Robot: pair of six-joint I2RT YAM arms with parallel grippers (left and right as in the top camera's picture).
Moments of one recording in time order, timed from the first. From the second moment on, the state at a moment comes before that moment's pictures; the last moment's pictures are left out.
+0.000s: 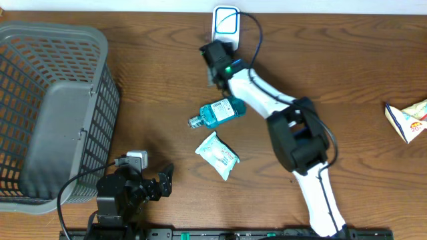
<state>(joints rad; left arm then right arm) -0.05 0.16 0.16 -0.64 0.30 -0.20 0.54 2.37 1.86 -0.54 0.34 0.43</state>
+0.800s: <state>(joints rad) -0.05 0.16 0.16 -0.64 0.30 -0.20 -0.32 2.23 1.85 -0.87 0.55 0.43</state>
